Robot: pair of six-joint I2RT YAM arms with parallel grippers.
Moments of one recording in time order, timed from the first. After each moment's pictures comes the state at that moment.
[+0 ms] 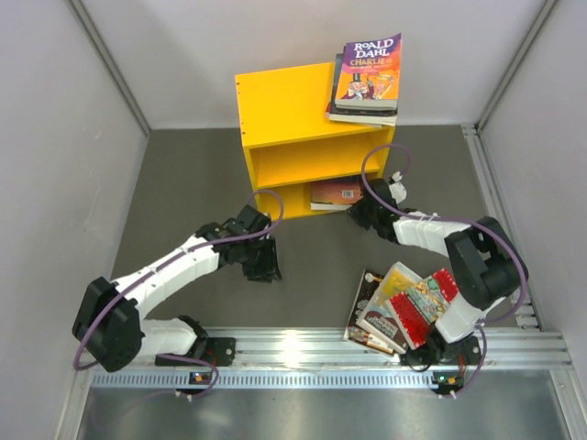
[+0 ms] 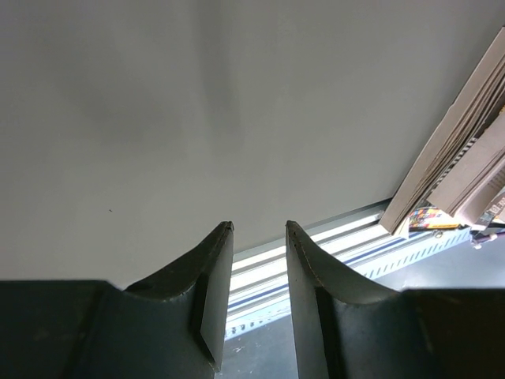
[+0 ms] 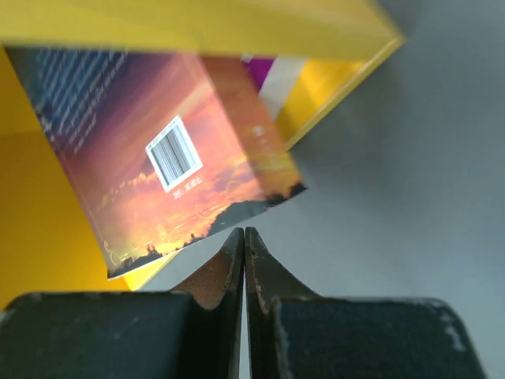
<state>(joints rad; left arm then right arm) -0.66 1.26 0.85 -0.72 0.19 -0.73 0.48 1.67 0.85 0.10 0.17 1.20</state>
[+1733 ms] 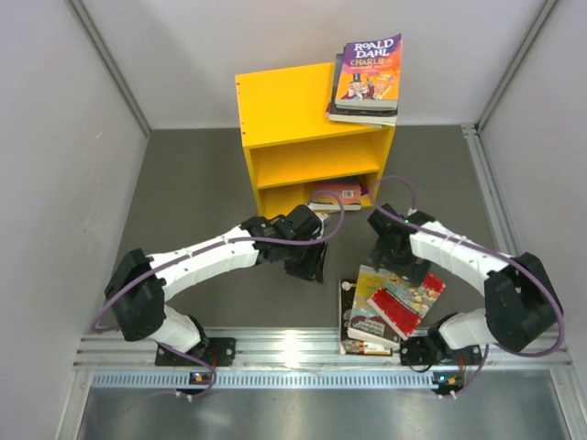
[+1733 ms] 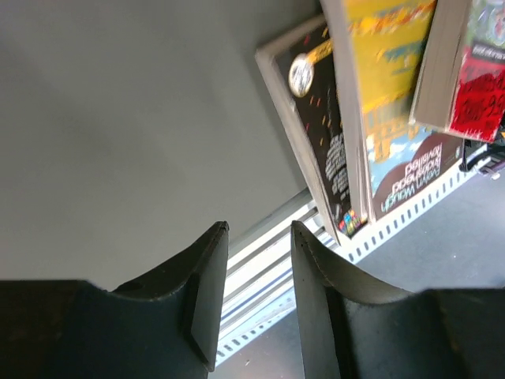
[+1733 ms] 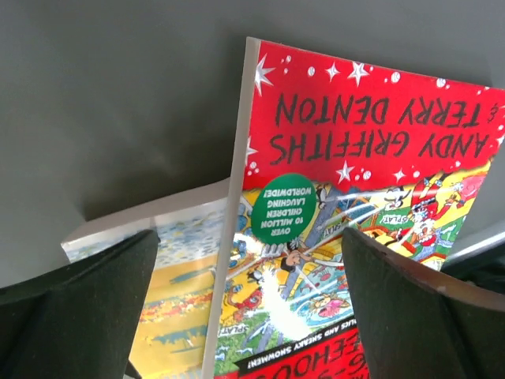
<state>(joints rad) -0.95 1.49 1.12 -0.67 0.18 -0.61 0.53 1.38 0.82 -0.96 0.27 1.09</state>
